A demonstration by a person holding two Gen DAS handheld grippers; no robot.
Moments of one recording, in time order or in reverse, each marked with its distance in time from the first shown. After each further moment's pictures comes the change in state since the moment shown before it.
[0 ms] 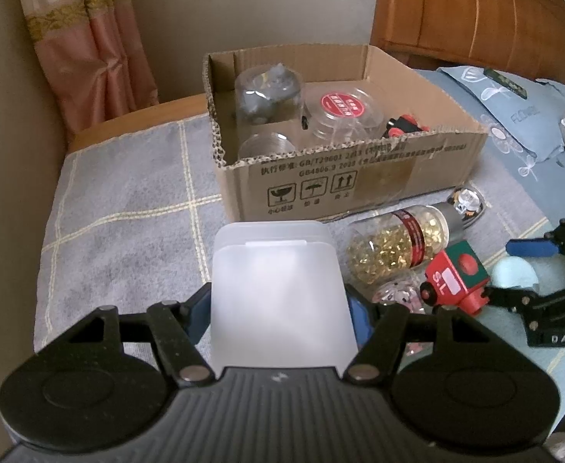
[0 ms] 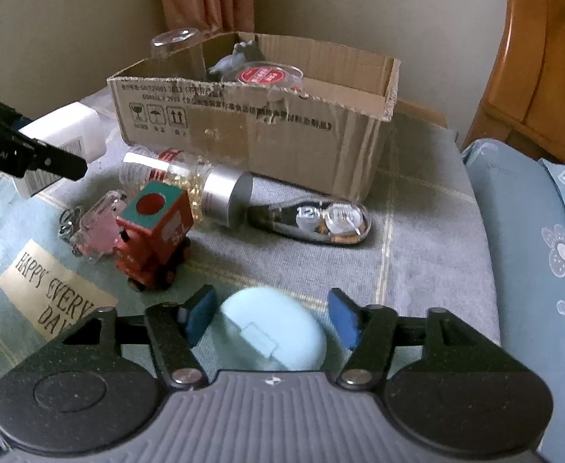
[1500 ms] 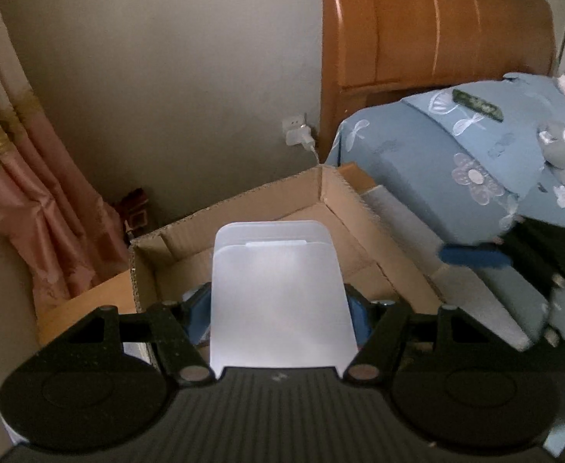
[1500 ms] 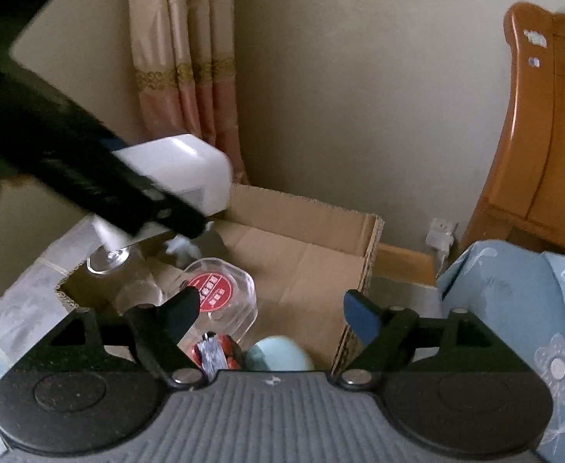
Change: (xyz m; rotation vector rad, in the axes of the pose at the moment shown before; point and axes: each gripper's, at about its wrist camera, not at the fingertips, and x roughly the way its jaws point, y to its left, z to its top) left arm 0.032 -0.045 0.204 0.193 -0.002 -0.056; right arm 0.005 -0.056 0.156 0.014 -0.202 0.032
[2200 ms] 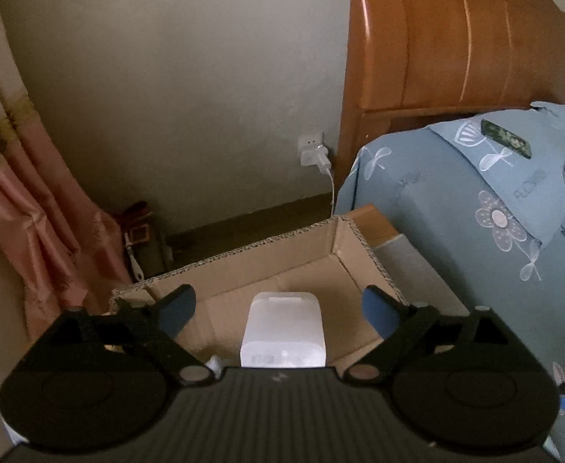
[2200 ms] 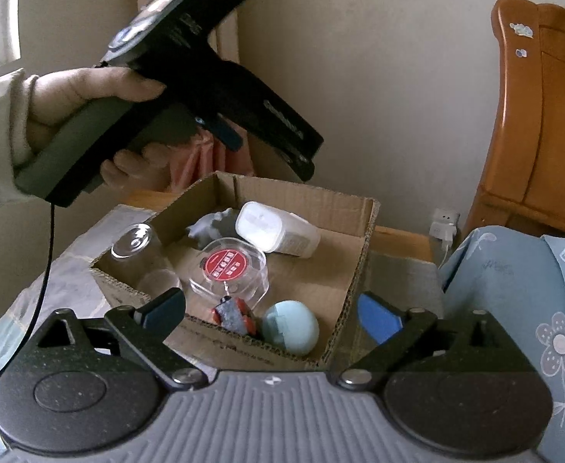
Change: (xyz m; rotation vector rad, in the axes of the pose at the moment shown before) left arm 0.034 0.000 0.040 -0.068 -0.041 0.024; right arm -0.046 0.004 -0.027 0.030 -0.023 0.033
